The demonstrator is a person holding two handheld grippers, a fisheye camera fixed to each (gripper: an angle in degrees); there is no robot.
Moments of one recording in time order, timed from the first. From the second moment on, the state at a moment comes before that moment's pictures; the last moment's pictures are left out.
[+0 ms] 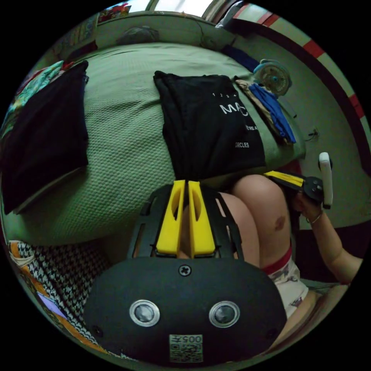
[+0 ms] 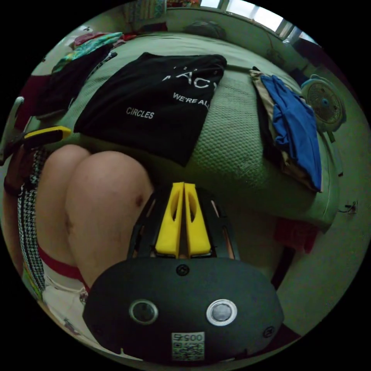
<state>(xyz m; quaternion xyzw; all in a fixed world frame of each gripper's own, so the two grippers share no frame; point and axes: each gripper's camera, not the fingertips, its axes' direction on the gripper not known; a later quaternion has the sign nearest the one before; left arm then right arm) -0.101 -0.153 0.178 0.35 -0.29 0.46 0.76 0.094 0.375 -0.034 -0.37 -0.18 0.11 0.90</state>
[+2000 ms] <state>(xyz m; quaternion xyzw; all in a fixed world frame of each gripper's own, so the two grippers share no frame) -0.157 -0.185 0.128 0.36 -0.24 0.46 0.78 0.171 0.146 0.187 -0.30 -0.17 0.14 0.93</state>
